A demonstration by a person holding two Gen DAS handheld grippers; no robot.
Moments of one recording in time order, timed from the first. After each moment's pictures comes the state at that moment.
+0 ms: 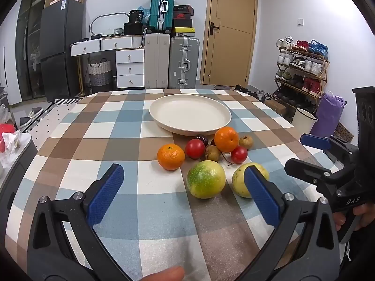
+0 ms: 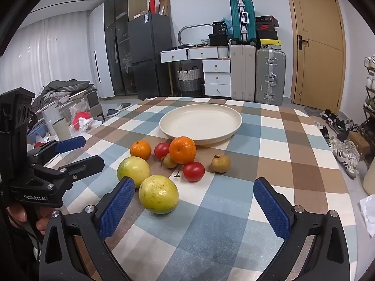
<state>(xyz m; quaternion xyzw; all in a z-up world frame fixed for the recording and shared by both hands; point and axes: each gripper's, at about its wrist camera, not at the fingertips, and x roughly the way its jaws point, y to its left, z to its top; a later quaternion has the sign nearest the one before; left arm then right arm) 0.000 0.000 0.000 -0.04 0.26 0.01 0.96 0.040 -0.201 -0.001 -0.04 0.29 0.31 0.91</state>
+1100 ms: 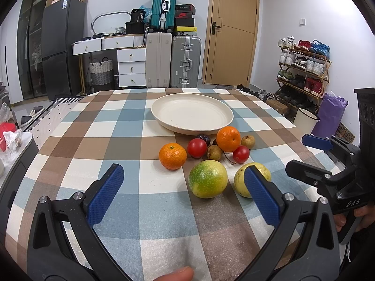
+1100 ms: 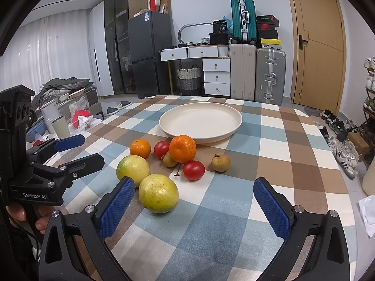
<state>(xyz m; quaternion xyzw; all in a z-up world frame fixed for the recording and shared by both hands) 0.000 0.000 0.000 -0.04 0.27 0.01 0.96 0.040 -0.200 -0.002 -0.05 0.29 0.30 0.91</state>
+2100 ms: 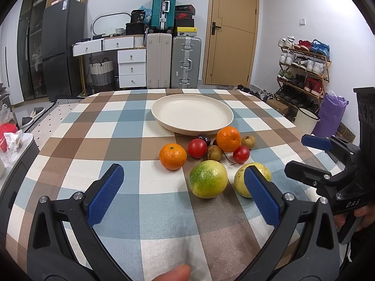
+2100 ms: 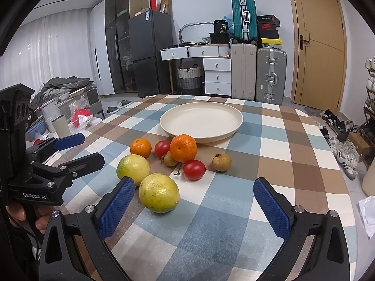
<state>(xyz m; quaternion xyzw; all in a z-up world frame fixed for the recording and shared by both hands) 0.000 0.000 0.000 -0.04 0.27 0.01 0.96 0.040 -0.198 -0.002 -0.05 0.29 0.31 0.90</state>
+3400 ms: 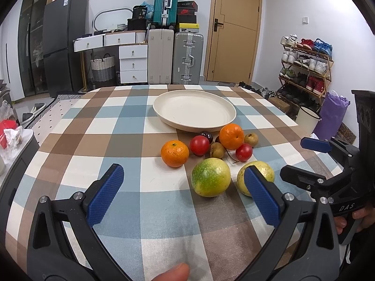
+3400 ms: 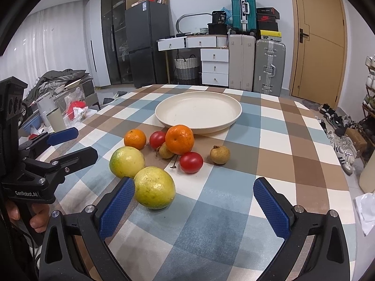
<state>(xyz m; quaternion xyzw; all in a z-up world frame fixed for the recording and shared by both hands) 0.004 0.005 -0.005 -0.05 0.28 0.02 0.96 0.046 -0.187 -0.012 -0.07 0.32 0.29 0.90</state>
